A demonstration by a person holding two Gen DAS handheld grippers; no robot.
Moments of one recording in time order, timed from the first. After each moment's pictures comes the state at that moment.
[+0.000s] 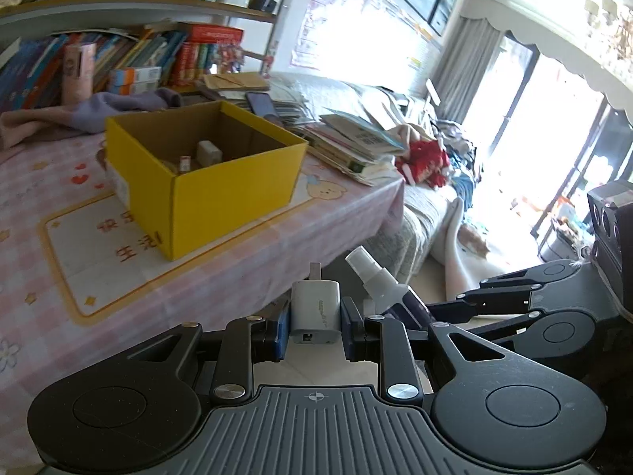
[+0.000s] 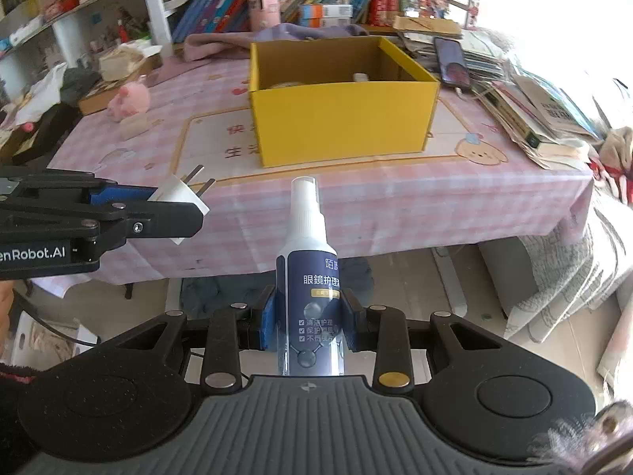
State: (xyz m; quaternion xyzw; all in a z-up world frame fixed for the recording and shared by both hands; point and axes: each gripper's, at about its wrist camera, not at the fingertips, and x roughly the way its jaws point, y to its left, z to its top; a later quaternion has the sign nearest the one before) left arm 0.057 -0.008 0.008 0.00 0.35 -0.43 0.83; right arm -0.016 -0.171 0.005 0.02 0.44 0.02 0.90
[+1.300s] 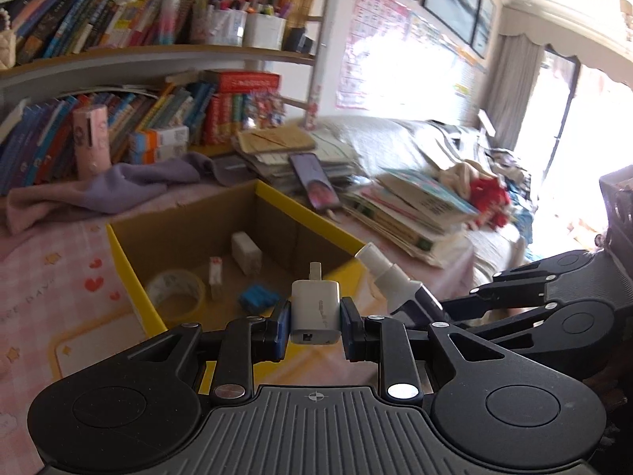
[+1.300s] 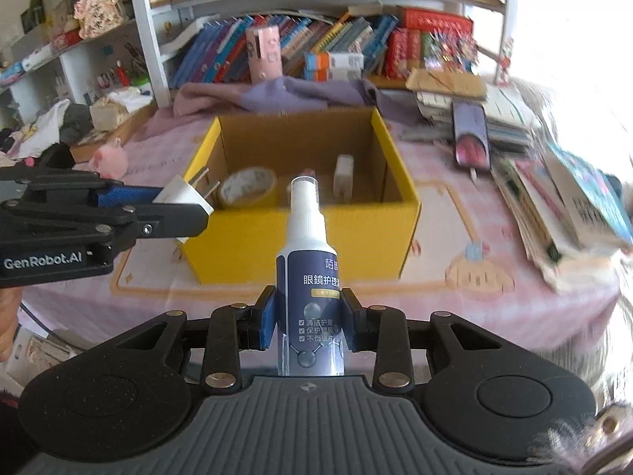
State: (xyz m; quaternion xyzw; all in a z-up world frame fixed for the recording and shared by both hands) left arm 0.179 -0.099 0.042 0.02 0.29 -0.33 0.90; right arm 0.140 -0.268 0.035 -0.01 0.38 0.10 0.92
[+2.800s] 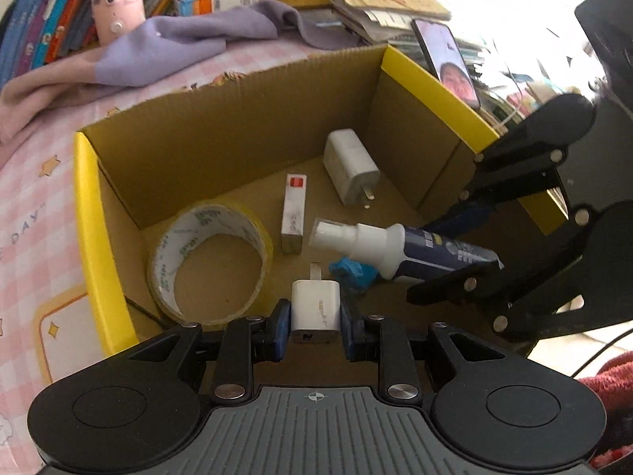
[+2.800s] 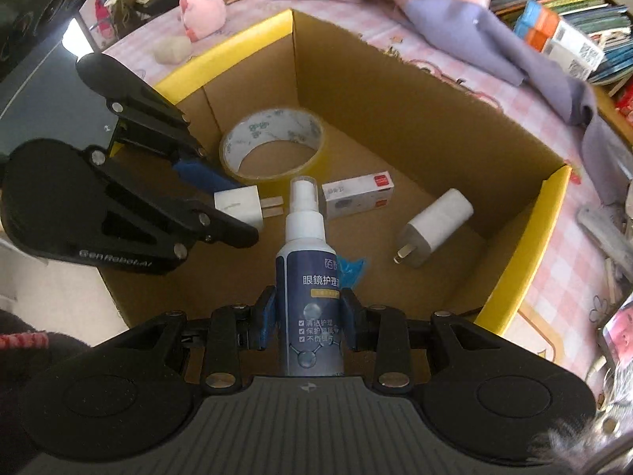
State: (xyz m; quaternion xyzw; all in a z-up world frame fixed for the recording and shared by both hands) left arm 0.337 -0.147 -0.051 0.06 0.52 -0.21 0.83; right arm 0.373 -0.264 -0.038 -0.22 0.51 0.40 0.73
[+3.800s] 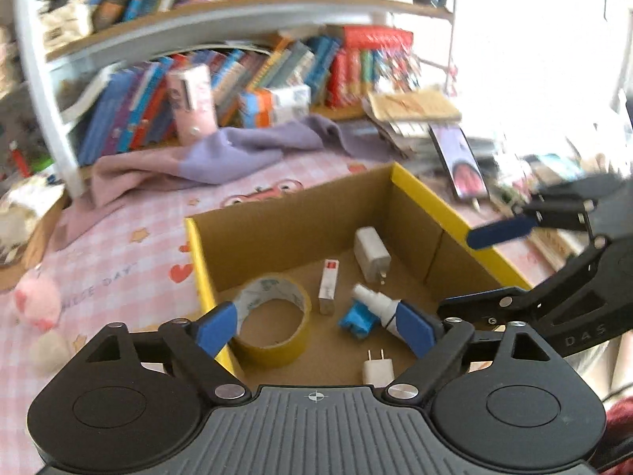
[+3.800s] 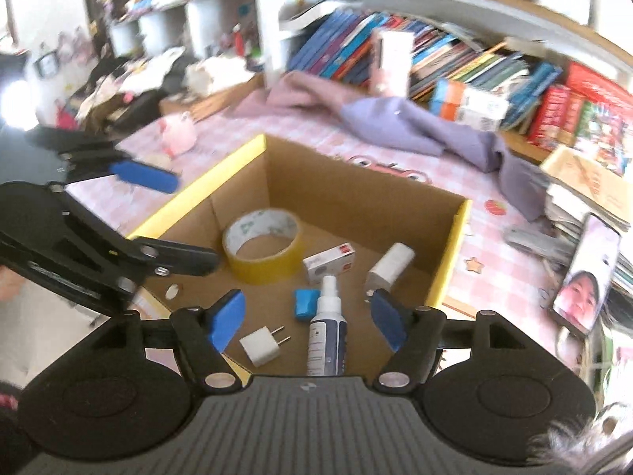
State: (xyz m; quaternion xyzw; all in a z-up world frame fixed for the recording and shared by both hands) left arm 0.258 -0.135 0.025 0.05 0.37 -0.12 0.92; right arm 0.298 -0.311 0.020 -0.11 0.36 0.32 0.87
